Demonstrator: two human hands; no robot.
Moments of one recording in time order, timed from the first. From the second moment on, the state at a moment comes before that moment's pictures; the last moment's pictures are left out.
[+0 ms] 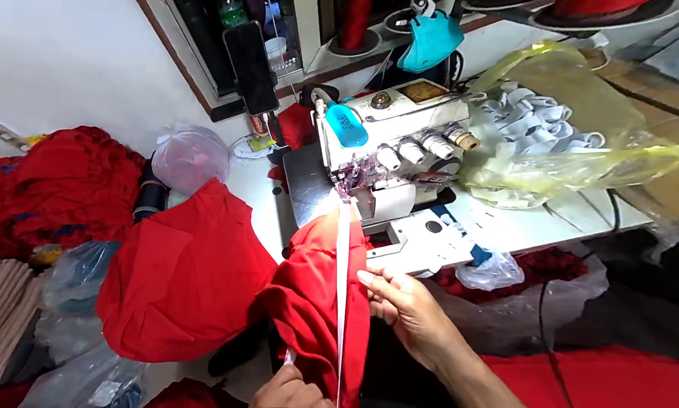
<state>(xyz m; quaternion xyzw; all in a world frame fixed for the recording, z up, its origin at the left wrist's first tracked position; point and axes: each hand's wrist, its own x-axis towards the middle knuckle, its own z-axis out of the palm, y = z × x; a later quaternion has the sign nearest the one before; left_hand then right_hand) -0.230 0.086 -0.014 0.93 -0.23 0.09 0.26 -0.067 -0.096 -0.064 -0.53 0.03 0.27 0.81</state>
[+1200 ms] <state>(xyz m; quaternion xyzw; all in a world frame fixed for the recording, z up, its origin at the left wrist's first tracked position) -0.214 0.069 -0.058 0.95 -0.18 0.23 0.10 -0.120 -0.142 -0.052 -0.53 0.06 0.15 0.83</state>
